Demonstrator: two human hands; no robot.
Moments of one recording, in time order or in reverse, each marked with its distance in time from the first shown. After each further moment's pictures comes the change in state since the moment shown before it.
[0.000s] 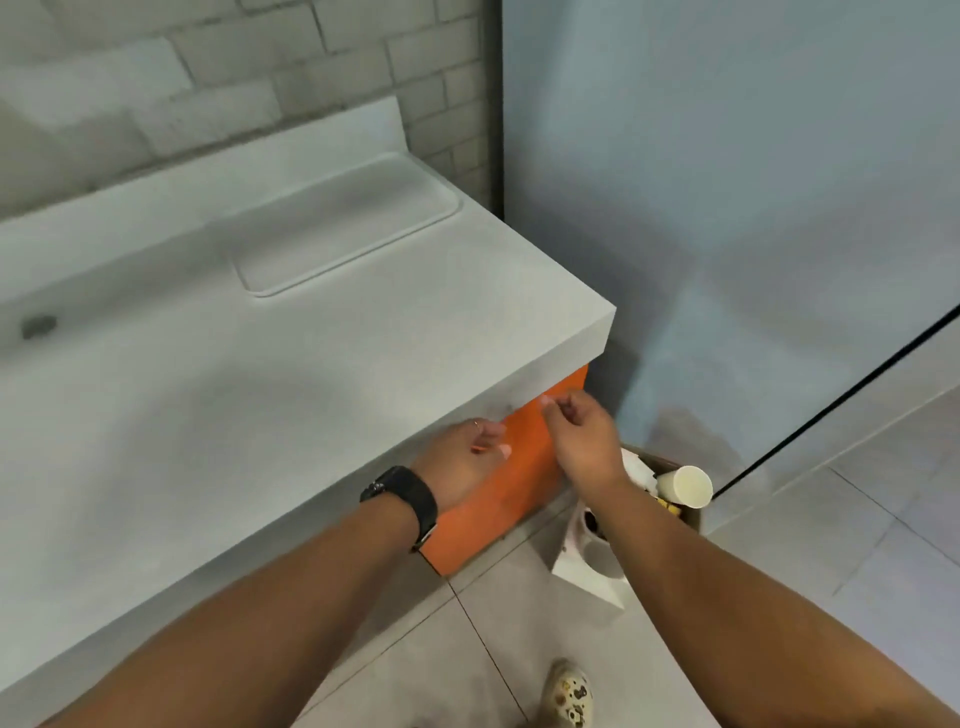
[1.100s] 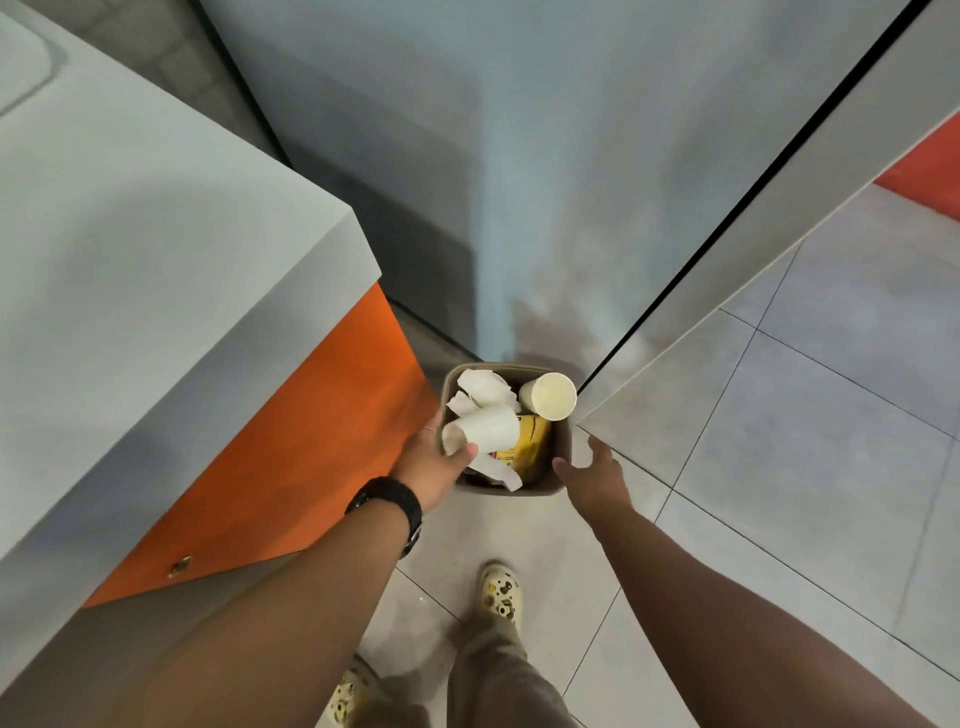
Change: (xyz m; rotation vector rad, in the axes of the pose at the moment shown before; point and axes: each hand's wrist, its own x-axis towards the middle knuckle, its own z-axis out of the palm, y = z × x) left_hand 0.148 -0.027 0.228 0.016 -0.221 -0.231; right_hand 0.018 0.267 -0.135 -0.133 0.118 0.787
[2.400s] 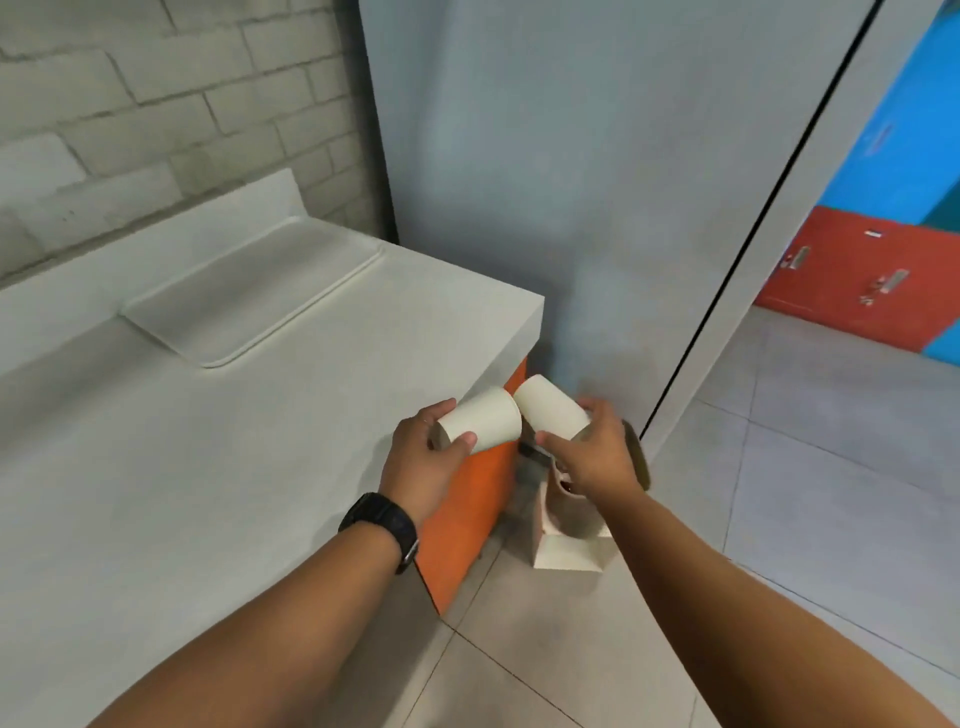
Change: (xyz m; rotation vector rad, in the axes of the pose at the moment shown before) left_hand -0.240 -0.080 -0.249 -0.201 0.251 0.549; right_hand -0.325 -0.117 0.107 0.265 0.260 -0.583
